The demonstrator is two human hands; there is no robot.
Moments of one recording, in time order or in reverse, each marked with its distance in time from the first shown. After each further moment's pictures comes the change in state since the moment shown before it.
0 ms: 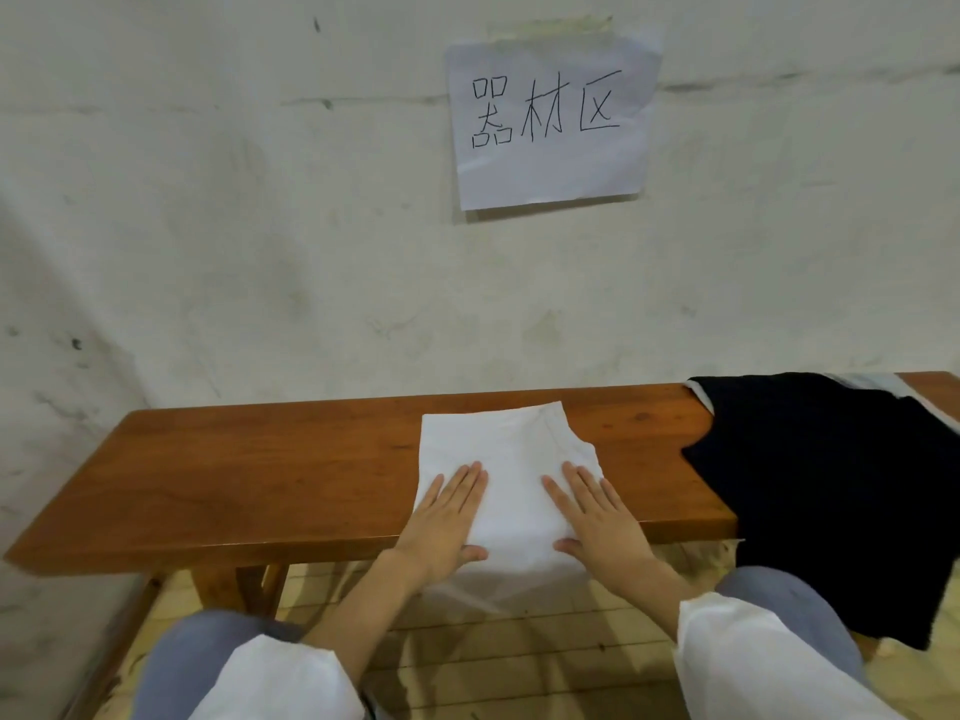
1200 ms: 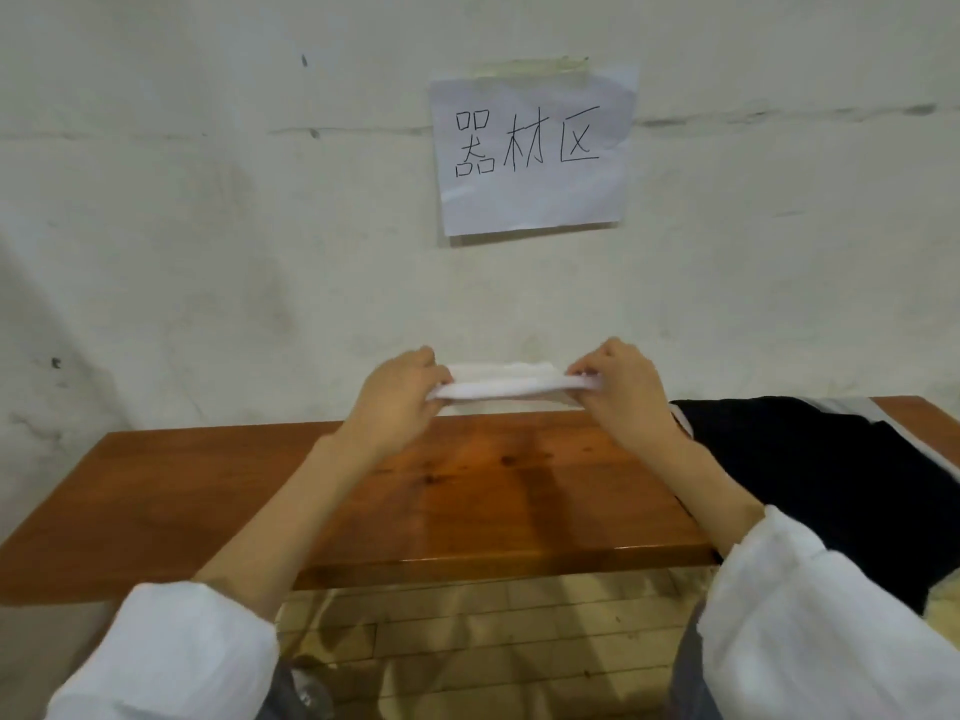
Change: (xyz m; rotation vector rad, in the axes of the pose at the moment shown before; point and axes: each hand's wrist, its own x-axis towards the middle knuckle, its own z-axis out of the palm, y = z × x) left_hand 0.022 -0.029 -0.175 -0.126 0.642 0.060; right_hand 0.035 0.047 -0.176 0.334 0.703 0.067
